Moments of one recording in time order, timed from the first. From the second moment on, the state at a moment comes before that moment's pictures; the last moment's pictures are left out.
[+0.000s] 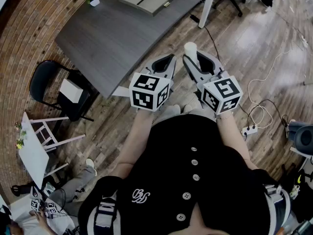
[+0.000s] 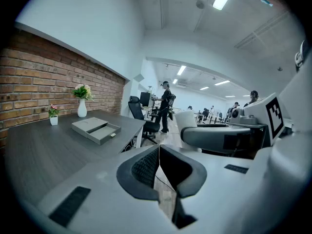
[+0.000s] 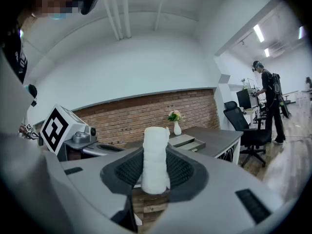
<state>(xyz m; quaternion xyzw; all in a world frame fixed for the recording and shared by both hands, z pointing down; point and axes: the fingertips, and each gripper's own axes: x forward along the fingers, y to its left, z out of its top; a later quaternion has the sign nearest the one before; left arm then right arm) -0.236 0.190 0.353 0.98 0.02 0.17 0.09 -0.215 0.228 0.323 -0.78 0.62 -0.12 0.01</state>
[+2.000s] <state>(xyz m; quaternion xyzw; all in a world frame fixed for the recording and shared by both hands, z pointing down) 0.046 -0.011 0.381 0.98 -0.03 0.13 0.17 0.055 0.027 0.342 -0.68 0.72 -0.13 -0.01</state>
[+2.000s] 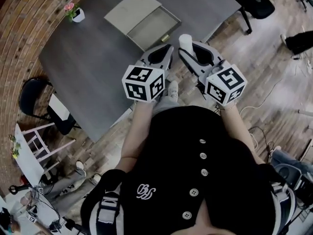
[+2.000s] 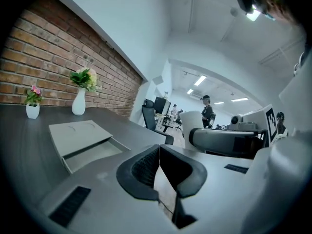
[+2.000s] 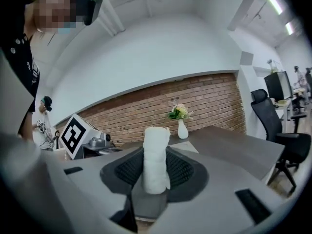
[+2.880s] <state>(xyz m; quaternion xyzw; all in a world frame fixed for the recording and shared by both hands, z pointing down) 0.098 -0.167 0.383 0.93 -0.29 0.10 0.22 0.124 -0.141 0.356 -0.45 0.88 -0.16 -0.10</state>
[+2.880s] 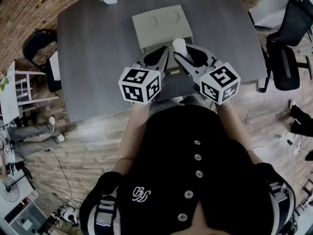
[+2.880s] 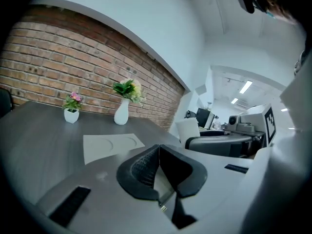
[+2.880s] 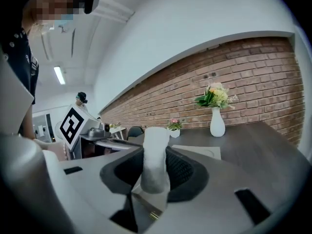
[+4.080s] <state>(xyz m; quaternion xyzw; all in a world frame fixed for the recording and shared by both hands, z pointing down) 0.027 -0.153 0.443 0.87 -0.38 0.10 0.28 0.095 -0.168 0.473 -0.29 0.87 -0.11 -0.37</state>
